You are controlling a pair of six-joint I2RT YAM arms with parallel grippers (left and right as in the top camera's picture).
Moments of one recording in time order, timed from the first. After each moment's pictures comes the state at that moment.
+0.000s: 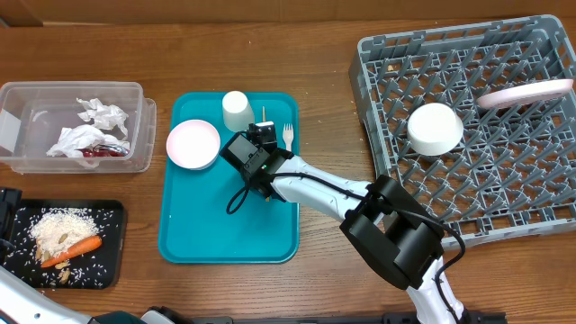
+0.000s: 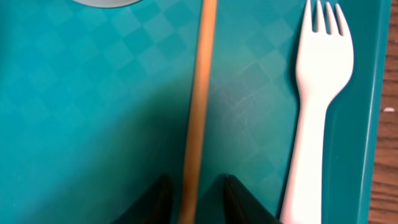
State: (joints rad) left arm 0.98 1.39 1.56 -1.41 0.04 -0.50; right arm 0.88 2.18 1.51 -0.54 0.35 0.66
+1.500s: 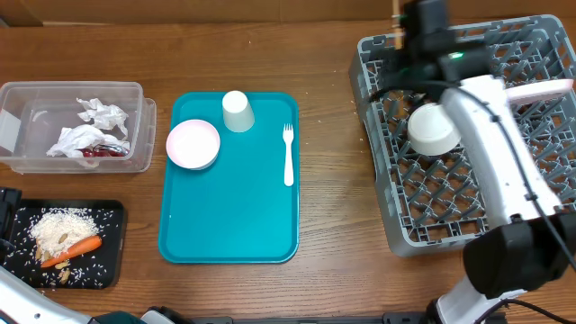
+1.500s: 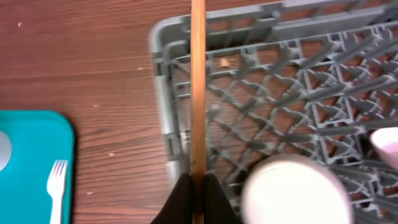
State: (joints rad) left arm 0.98 1.39 1.56 -1.41 0.04 -0.50; right arm 0.16 1.82 1.82 -0.99 0.08 0.17
